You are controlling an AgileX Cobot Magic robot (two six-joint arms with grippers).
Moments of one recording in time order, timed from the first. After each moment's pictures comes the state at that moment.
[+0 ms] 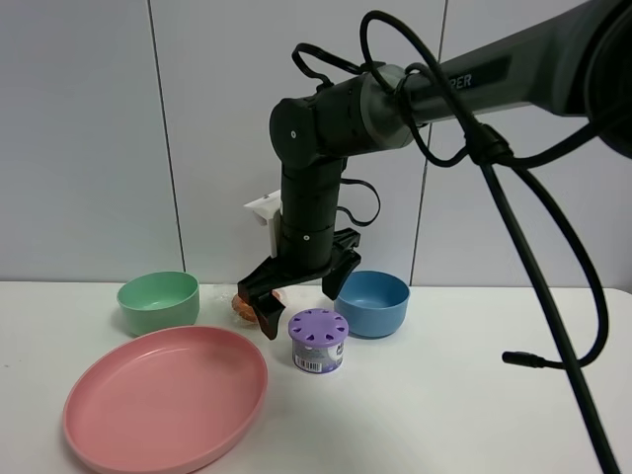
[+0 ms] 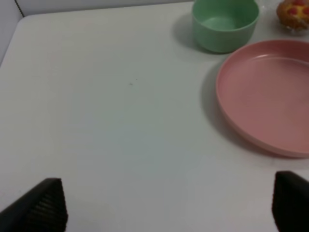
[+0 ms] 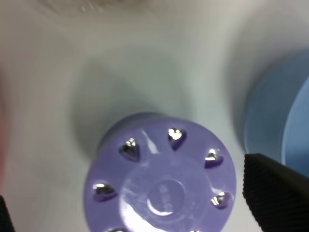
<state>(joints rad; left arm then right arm) 0.00 -0.01 -0.51 0.00 1.06 0.04 0.70 2.36 -2.01 -0.12 1.05 -0.08</state>
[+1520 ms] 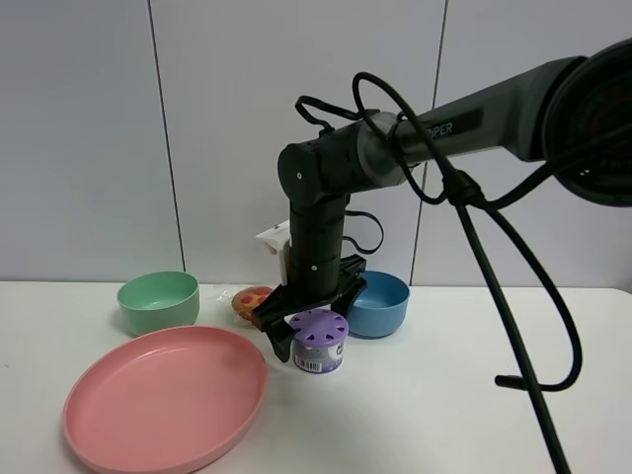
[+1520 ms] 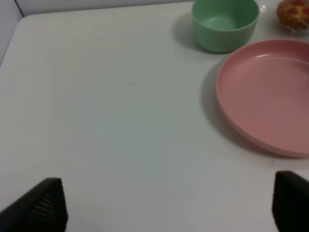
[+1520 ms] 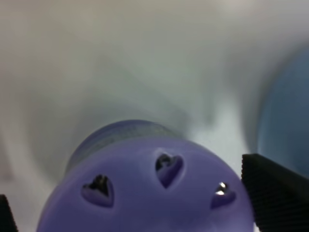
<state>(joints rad) 0.00 -0.01 -0.51 0.00 1.06 0.04 0.67 2.44 -2.01 -0.13 1.01 -0.08</state>
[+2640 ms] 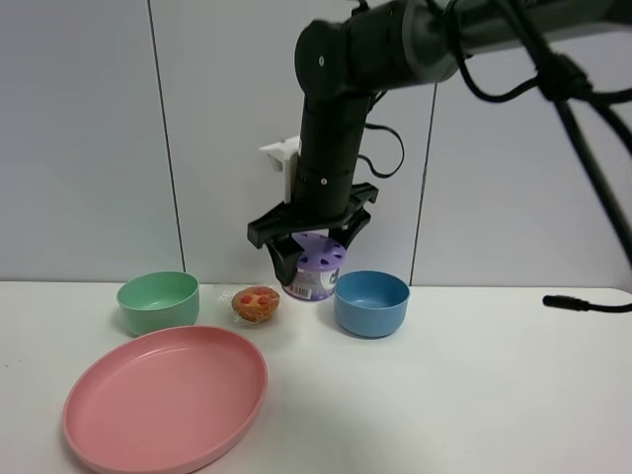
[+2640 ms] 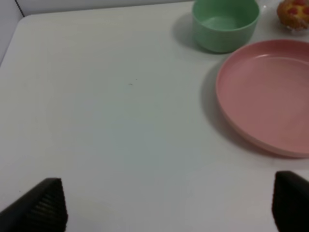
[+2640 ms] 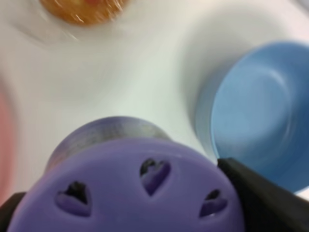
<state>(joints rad) 0.00 -0.01 -0.51 0.00 1.06 0.04 0.69 2.22 -2.01 -0.09 1.08 -0.09</state>
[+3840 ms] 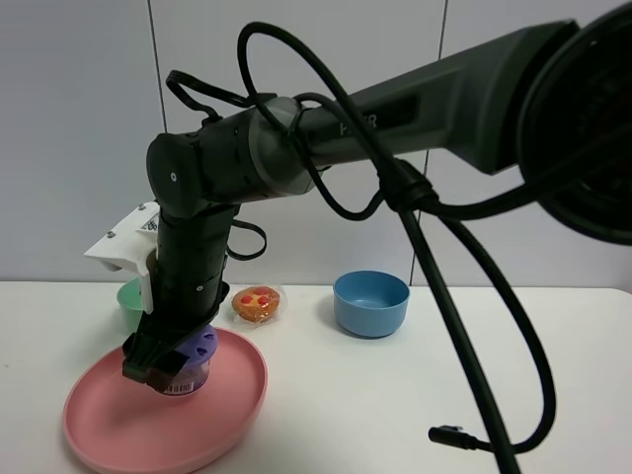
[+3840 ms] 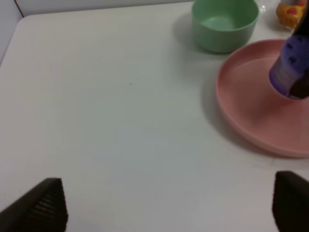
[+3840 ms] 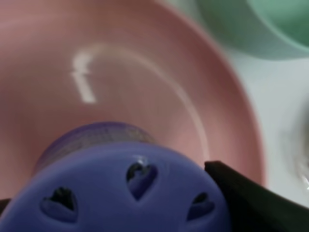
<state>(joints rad) 0.00 -0.01 -0.51 0.00 1.06 0.04 0.93 2.43 -2.05 -0.03 0.85 -0.52</state>
